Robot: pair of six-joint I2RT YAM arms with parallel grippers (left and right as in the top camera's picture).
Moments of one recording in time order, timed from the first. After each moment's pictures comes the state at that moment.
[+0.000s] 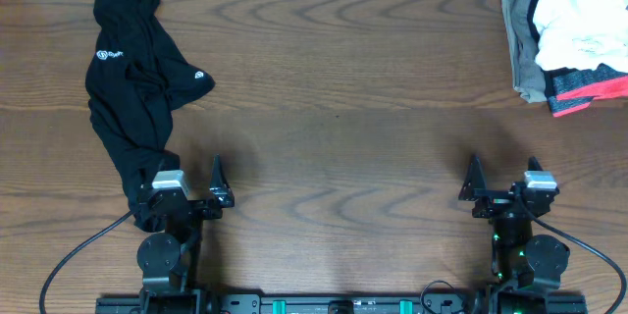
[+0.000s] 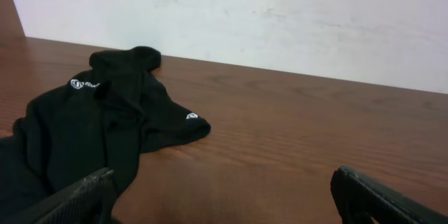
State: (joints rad) left arm 0.01 0.01 0.01 -0.11 0.02 -0.15; right arm -0.15 0.01 0.01 -0.06 -0.12 0.08
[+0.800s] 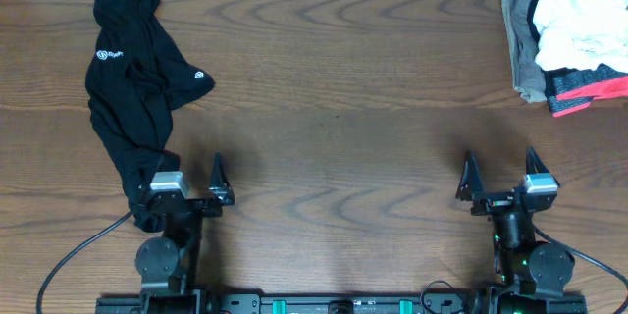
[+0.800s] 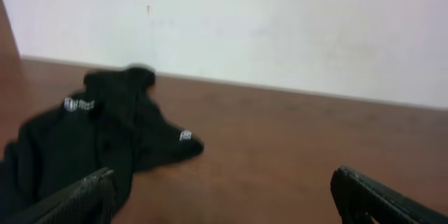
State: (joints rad) left arm 0.01 0.01 0.01 0.00 0.03 -0.15; right arm -0.15 0.01 0.01 0.11 -0.25 0.08
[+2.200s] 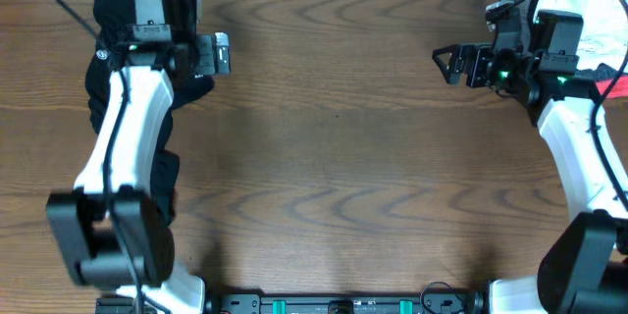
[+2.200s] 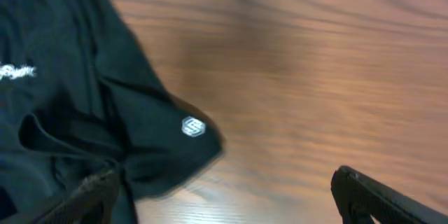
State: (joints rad) left arm 0.04 1.79 1.44 -0.60 0.01 -0.02; right arm -0.11 1.63 1.21 -0.39 -0.57 0.02
